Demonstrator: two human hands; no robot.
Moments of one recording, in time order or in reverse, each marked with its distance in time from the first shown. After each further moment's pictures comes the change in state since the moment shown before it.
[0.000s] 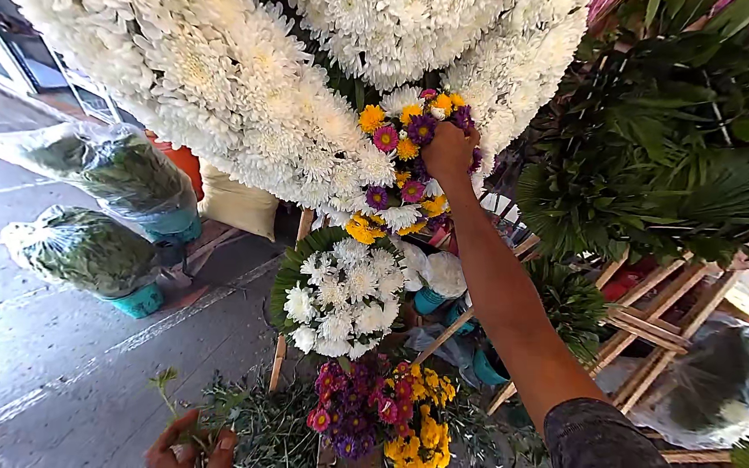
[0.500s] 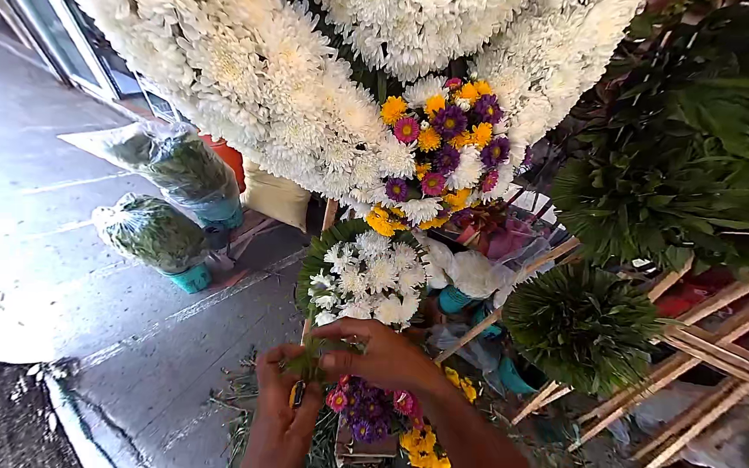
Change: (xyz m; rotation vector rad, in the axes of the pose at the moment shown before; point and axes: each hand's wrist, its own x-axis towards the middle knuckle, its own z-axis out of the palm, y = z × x) left_hand -0.001 0.076 0.067 -0.003 -0.300 0.180; right_hand -0.302 -0.036 0.047 1.348 -0.934 -0.514
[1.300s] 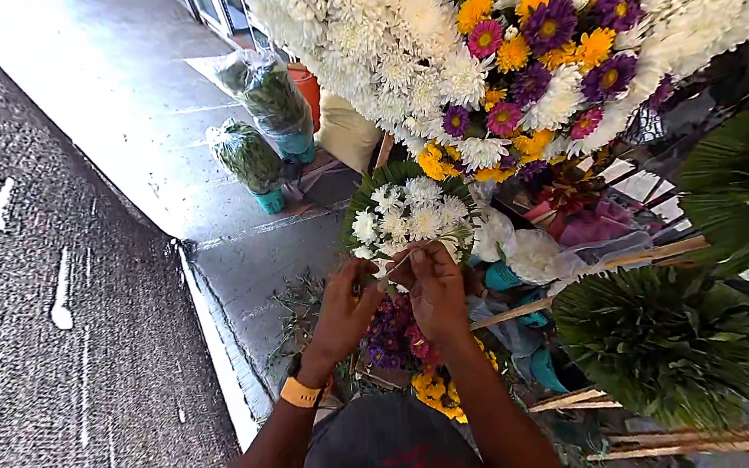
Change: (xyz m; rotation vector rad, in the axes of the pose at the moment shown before) left_hand 0.010 -0.014 0.057 0.246 0.078 -0.060; right_hand -0.040 0.029 0.001 0.693 0.540 -0.142
